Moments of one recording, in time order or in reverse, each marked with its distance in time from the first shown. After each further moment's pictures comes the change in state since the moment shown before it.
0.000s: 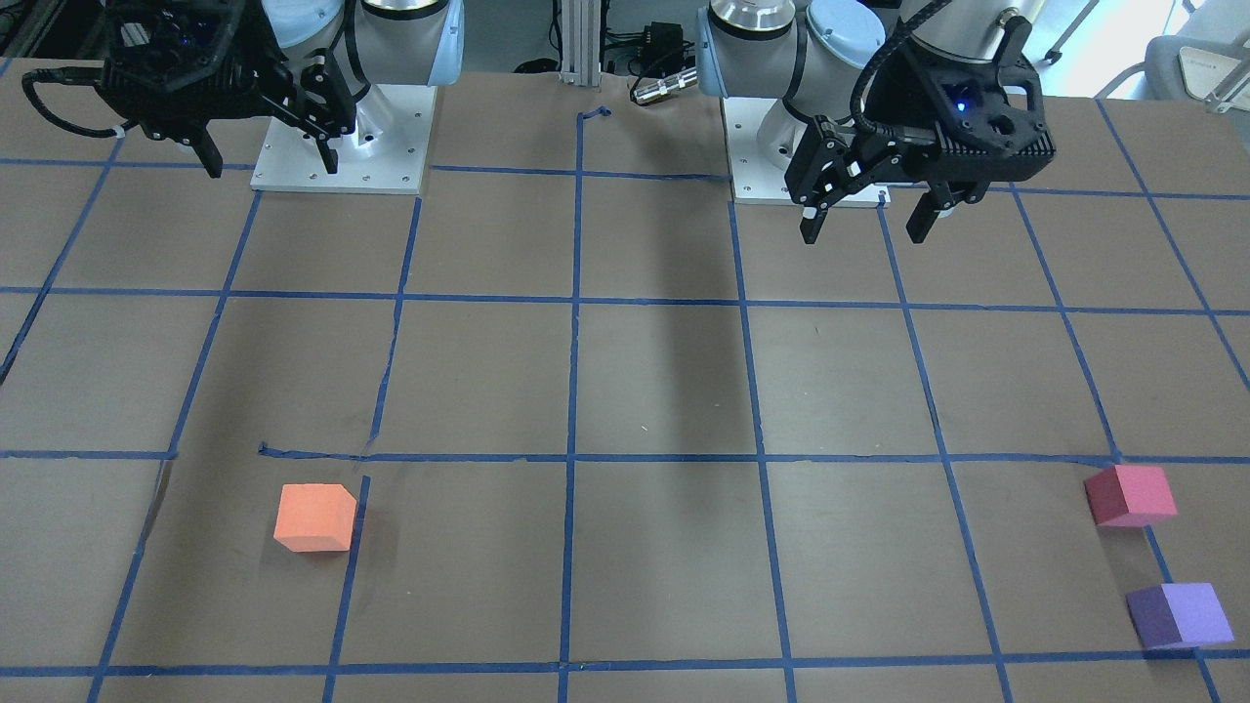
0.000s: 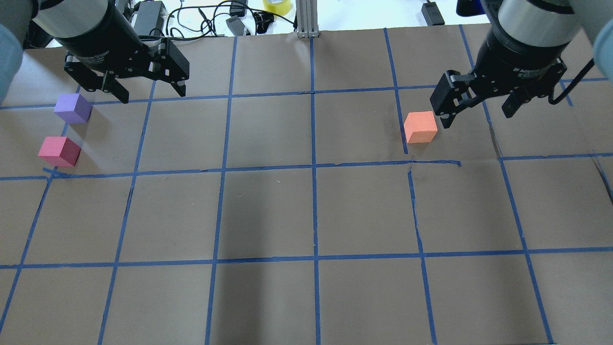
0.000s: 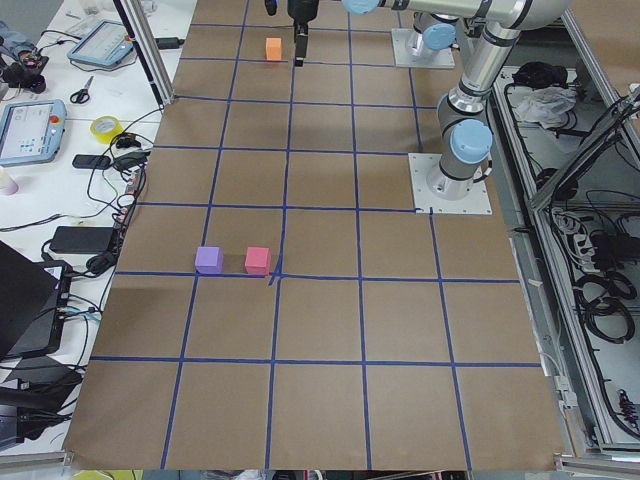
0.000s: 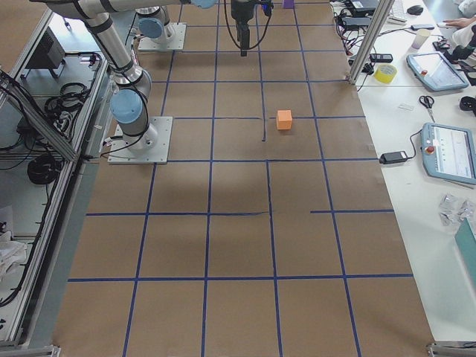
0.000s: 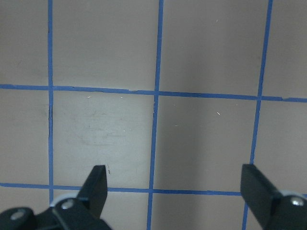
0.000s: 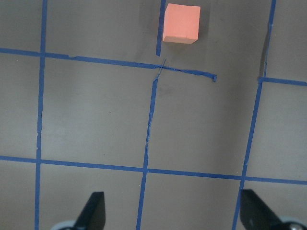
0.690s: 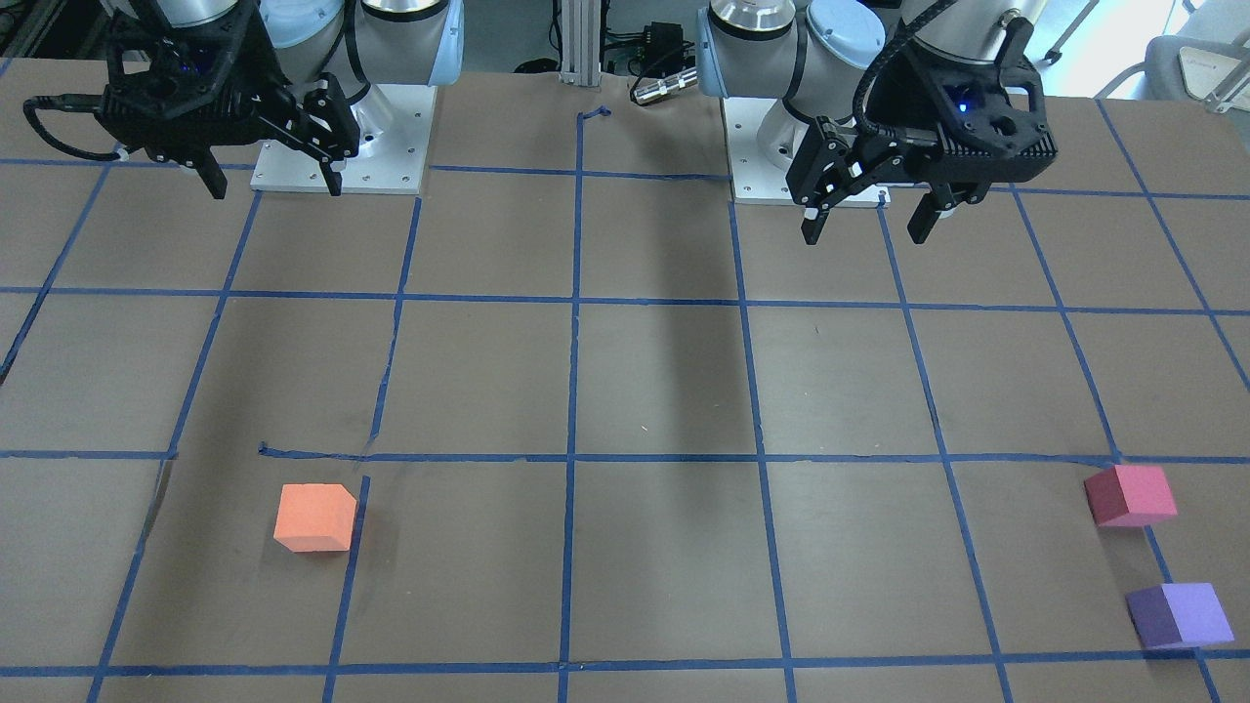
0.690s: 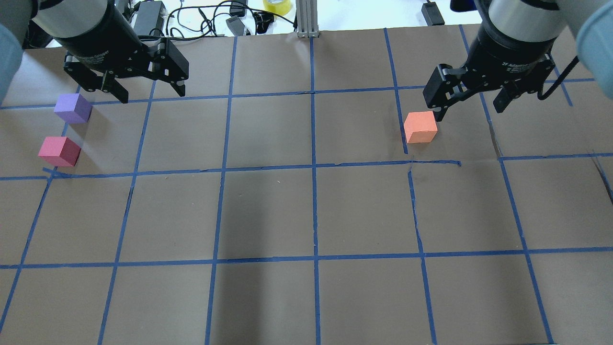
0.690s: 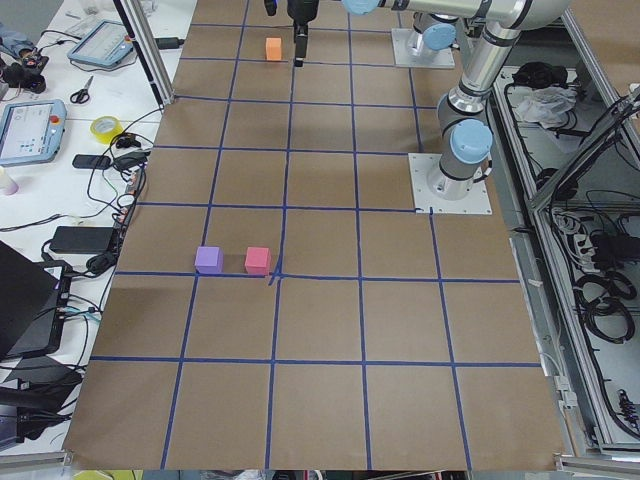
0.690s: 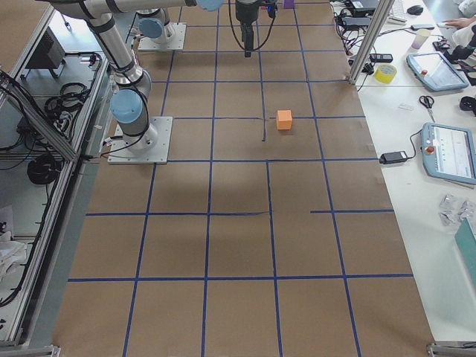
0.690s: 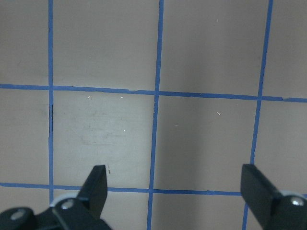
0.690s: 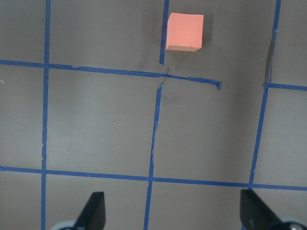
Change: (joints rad) left arm 0.002 -0.001 0.001 0.000 0.000 0.000; right arm 0.005 0.030 -0.004 -0.029 0.015 0.026
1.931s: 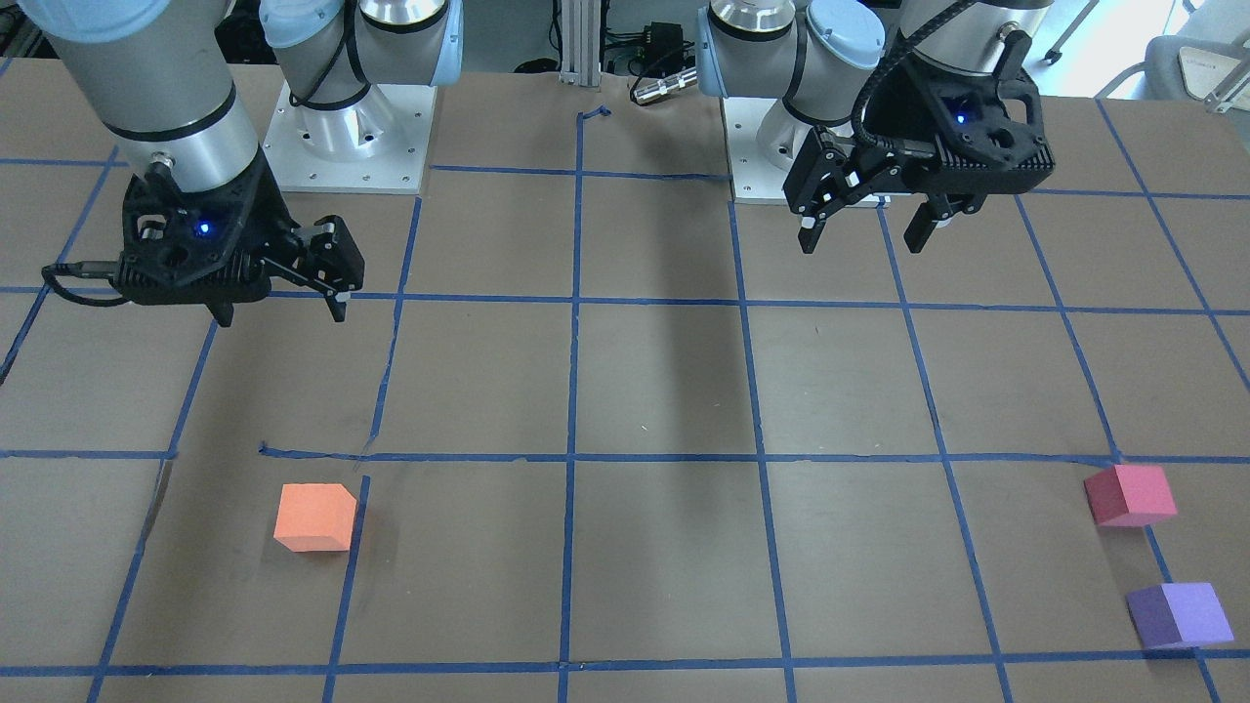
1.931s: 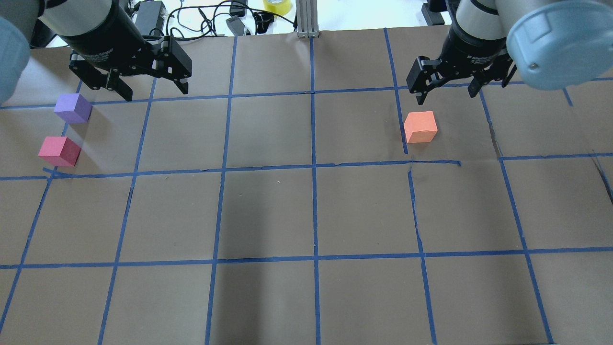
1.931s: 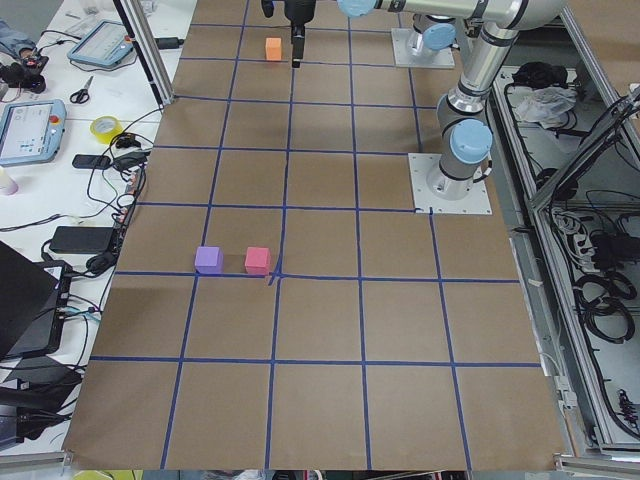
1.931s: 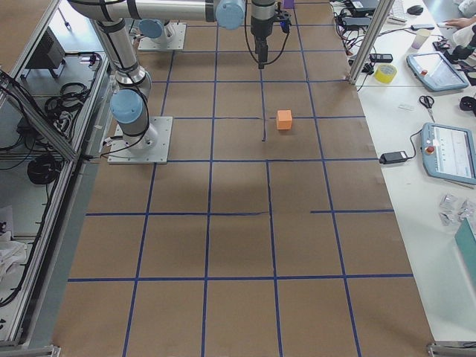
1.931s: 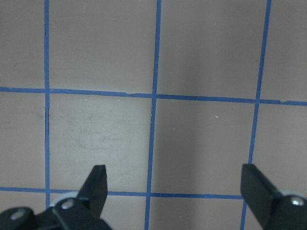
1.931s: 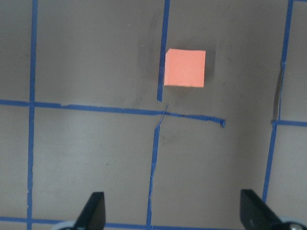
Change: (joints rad) left arm 0.000 -0.014 0.002 0.014 -0.009 -0.002; right arm -0.003 0.182 0.015 -0.263 -0.002 -0.004
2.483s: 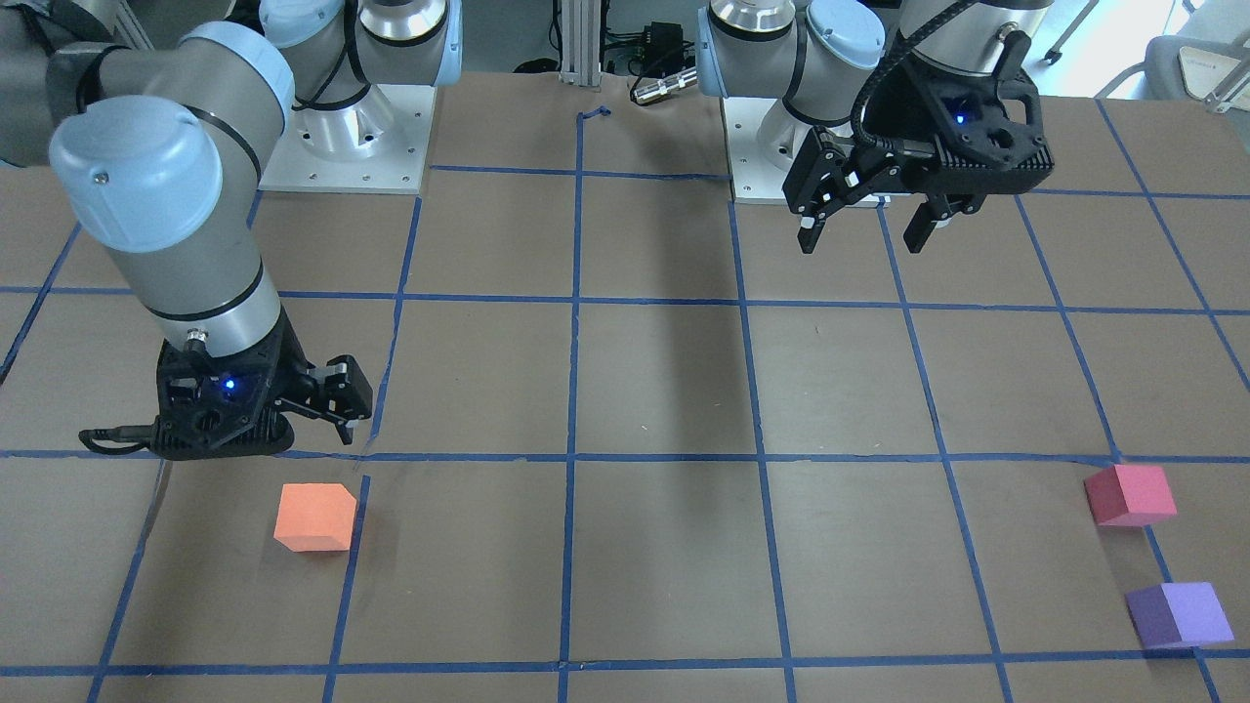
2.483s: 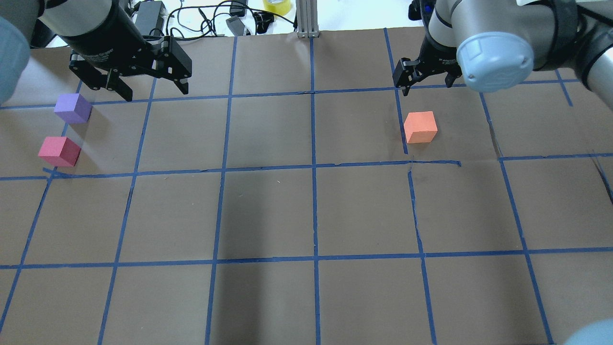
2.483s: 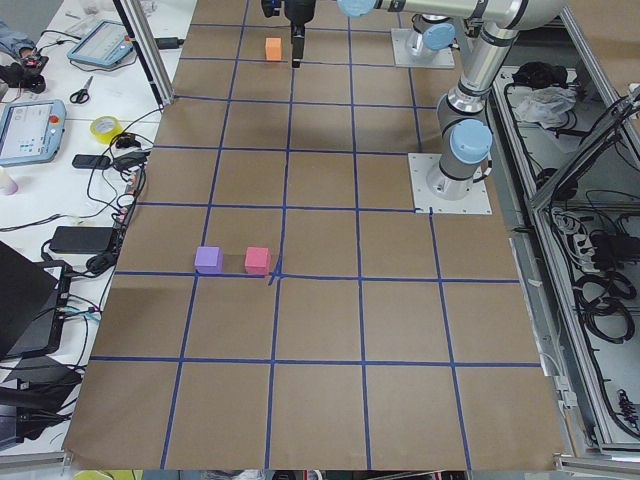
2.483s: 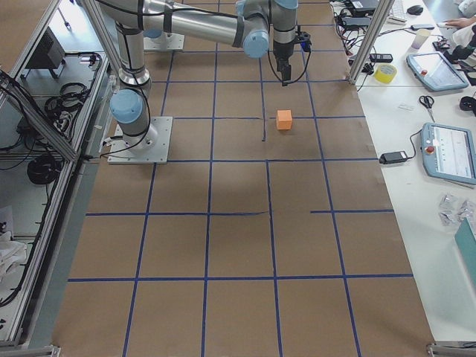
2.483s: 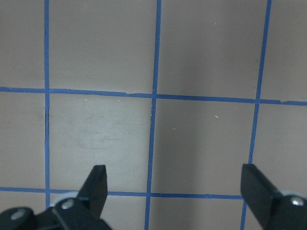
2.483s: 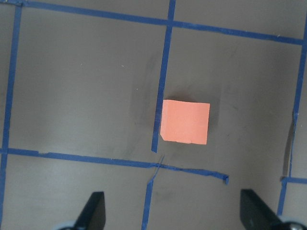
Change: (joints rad) left arm 0.000 0.000 0.000 0.000 -0.001 0.000; right arm -0.001 0.191 0.002 -0.251 -0.017 -0.035
